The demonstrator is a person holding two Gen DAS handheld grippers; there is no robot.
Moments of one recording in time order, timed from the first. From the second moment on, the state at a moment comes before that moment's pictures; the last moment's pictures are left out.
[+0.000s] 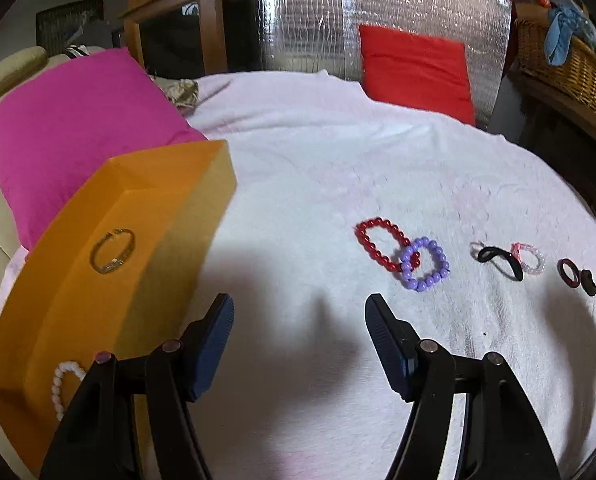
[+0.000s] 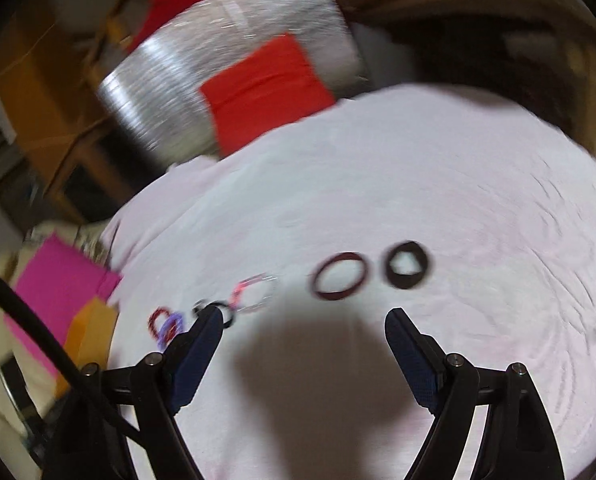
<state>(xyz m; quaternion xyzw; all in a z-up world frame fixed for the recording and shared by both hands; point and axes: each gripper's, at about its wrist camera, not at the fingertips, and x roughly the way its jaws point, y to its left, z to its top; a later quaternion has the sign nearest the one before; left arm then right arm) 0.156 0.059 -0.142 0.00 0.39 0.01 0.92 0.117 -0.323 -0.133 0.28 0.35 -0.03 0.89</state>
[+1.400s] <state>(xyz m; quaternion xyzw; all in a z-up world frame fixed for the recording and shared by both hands) 0.243 -0.019 -0.187 0.00 0.44 -0.20 0.87 0.156 -0.354 -0.171 0.42 0.39 0.01 0.82</state>
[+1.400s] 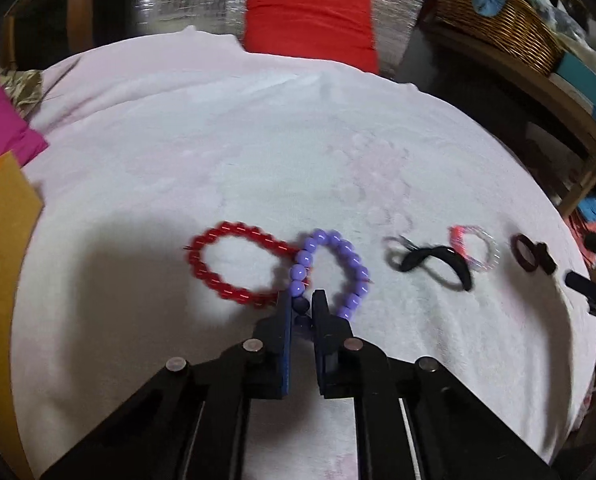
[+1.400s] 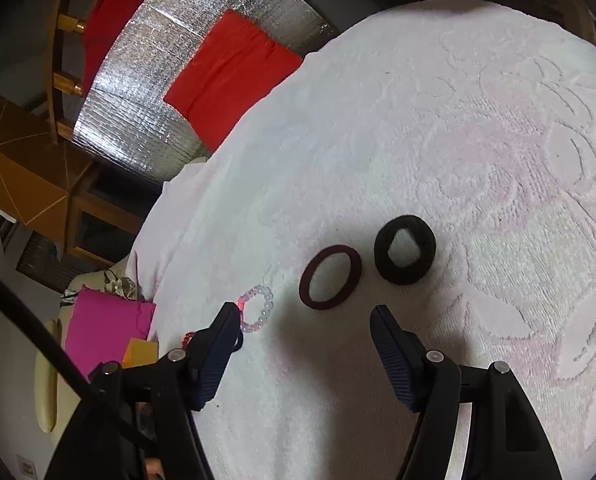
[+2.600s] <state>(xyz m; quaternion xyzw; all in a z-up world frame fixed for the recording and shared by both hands) 0.214 -0.031 -0.180 0.01 0.45 -0.26 0.85 0.193 -0.312 -0.147 0.24 0.35 -0.04 0.90</state>
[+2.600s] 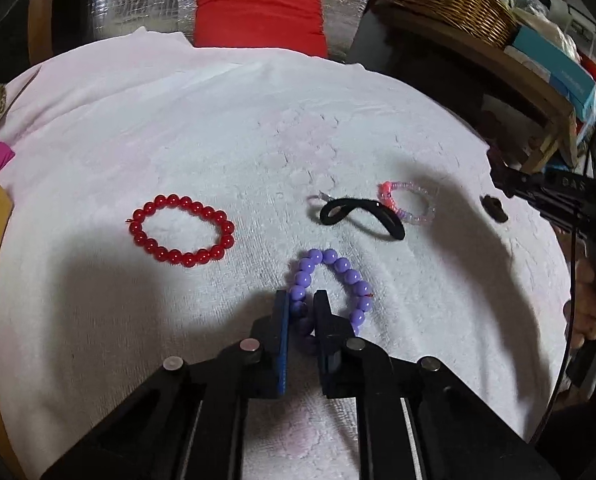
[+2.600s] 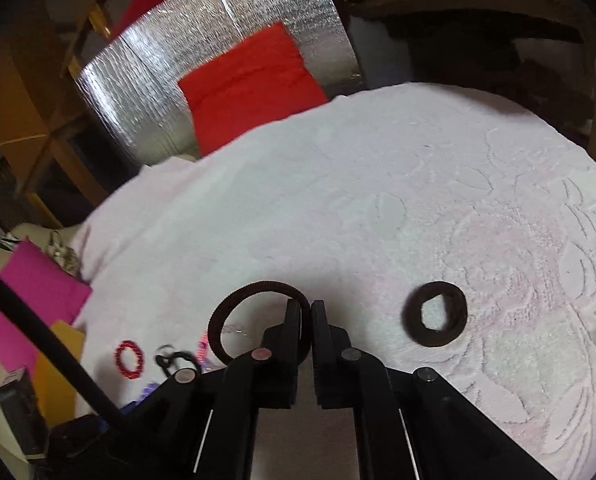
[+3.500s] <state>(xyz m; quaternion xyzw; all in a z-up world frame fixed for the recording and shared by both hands) 0.166 0.019 -0.104 -0.02 0.33 -0.17 0.93 0.172 -0.213 -0.126 0.19 0.31 0.08 0.93</state>
